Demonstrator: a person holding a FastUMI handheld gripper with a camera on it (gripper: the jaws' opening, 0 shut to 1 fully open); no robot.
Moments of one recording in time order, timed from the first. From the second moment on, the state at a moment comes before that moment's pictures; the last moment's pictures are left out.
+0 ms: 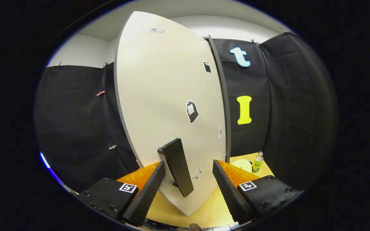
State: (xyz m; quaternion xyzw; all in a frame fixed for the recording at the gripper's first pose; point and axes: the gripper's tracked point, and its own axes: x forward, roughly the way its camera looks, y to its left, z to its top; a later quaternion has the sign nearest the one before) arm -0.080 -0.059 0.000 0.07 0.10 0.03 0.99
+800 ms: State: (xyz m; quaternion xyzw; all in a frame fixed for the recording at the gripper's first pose) arm -0.027 0.027 -0.003 0.05 0.09 0.04 0.99
